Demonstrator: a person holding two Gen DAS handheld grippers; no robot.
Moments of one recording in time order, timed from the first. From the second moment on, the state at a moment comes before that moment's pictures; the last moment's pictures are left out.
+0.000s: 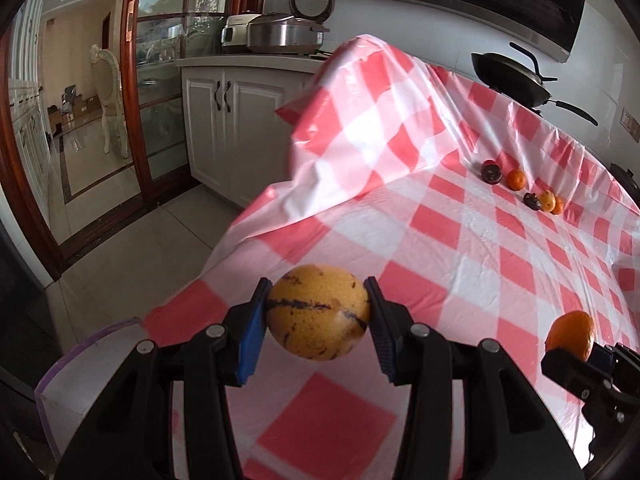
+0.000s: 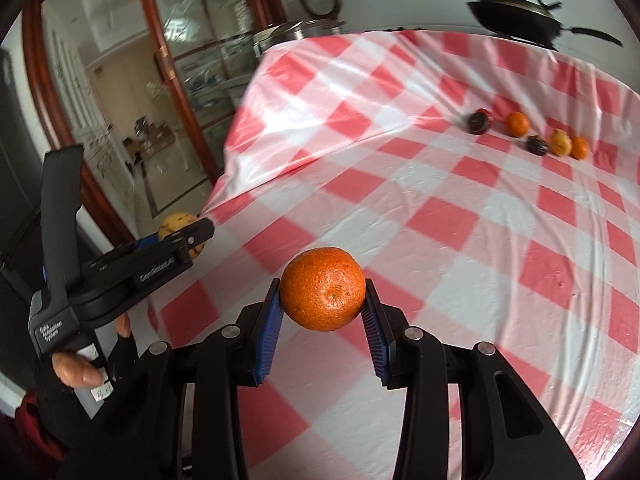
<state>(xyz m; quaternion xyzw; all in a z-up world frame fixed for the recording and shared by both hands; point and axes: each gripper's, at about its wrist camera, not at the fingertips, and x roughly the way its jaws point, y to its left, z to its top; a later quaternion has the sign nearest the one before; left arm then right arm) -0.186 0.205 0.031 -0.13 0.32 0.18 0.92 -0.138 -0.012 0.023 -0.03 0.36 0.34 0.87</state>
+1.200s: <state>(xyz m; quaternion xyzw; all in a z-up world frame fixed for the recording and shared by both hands) -0.327 0.370 -0.126 -0.26 0.45 0.36 0.78 -0.312 0.195 -0.131 -0.42 0.38 0.52 0.64</state>
